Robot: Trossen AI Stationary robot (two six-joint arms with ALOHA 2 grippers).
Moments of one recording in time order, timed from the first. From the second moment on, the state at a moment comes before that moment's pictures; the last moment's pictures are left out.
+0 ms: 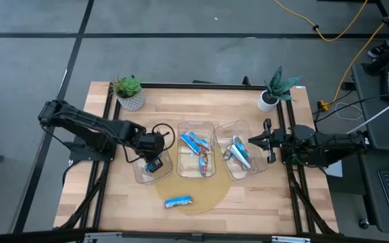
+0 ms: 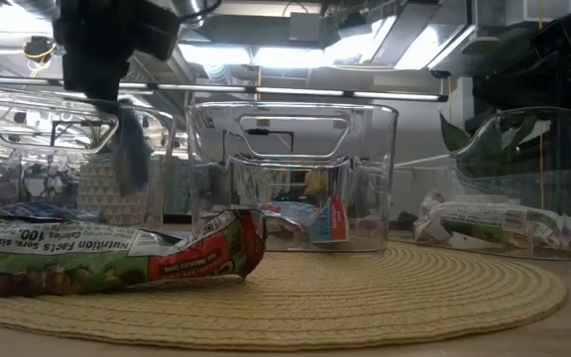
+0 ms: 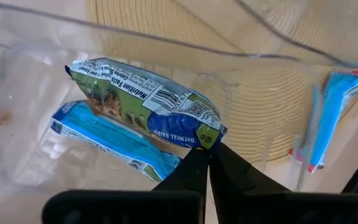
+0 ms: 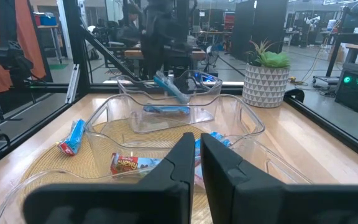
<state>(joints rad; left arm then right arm) -0.20 1.31 1.00 -0.92 0.02 -0.85 0.04 0.04 0.01 0.03 0.03 -0.01</state>
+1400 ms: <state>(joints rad) -0.20 1.32 0.73 -0.58 0.20 -0.92 0.04 0.04 0.01 0.03 0.03 -0.01</state>
